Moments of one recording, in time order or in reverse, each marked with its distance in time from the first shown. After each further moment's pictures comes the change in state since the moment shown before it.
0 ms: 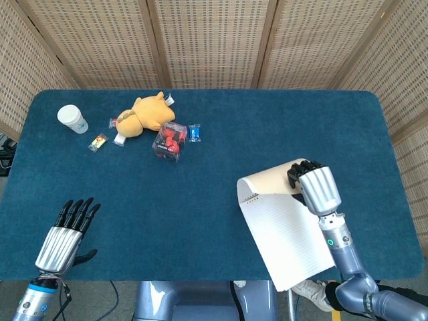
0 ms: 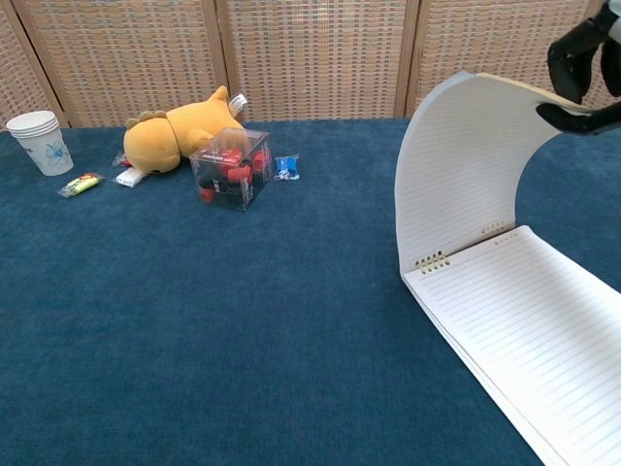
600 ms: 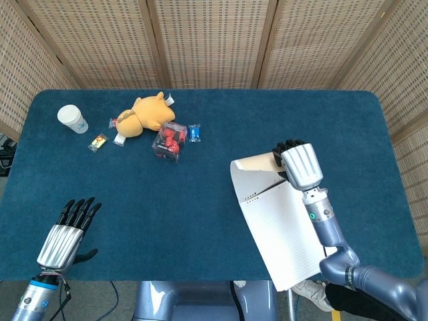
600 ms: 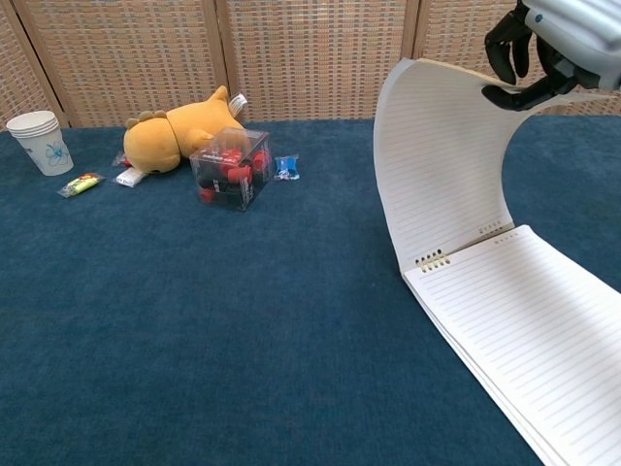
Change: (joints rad) left arm -0.019 0.012 -0.005 -0.008 -0.044 -0.049 -0.022; right arm 0.156 -0.069 0.070 0.121 0.109 -0.145 -0.055
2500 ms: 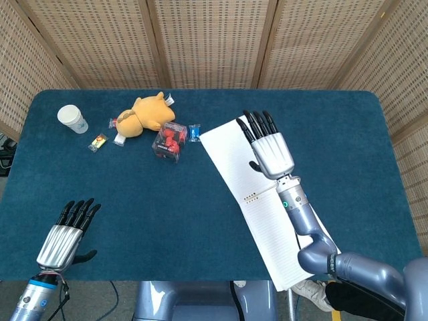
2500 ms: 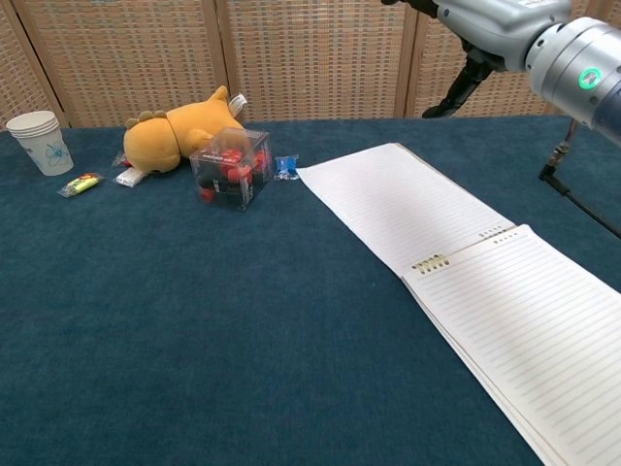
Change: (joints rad) left arm -0.009 0.010 0.010 0.003 -0.024 -0.012 -0.023; right arm 0.157 0.015 0.026 -0.161 0.234 -0.142 -0.251
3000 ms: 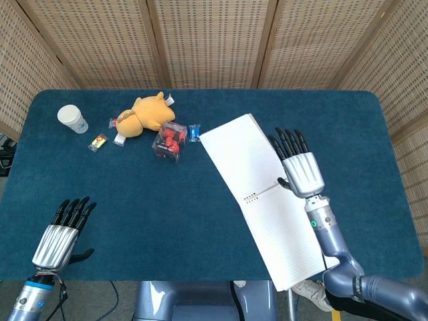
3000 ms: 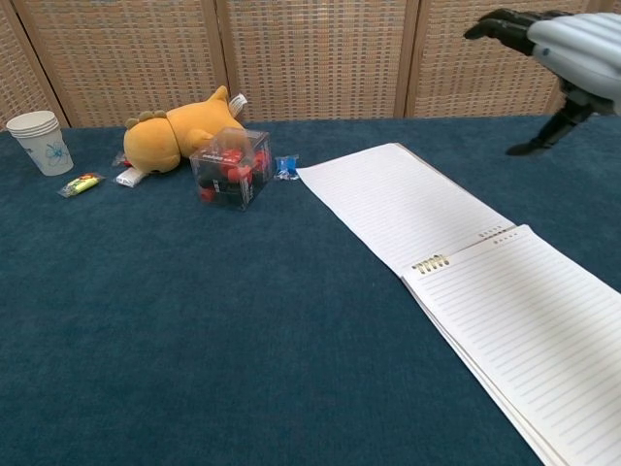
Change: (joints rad) left arm 0.012 0.005 -0.004 -0.001 0.007 0.032 0.001; right arm -0.181 0.095 -0.138 -0.060 -0.063 0.145 0.097
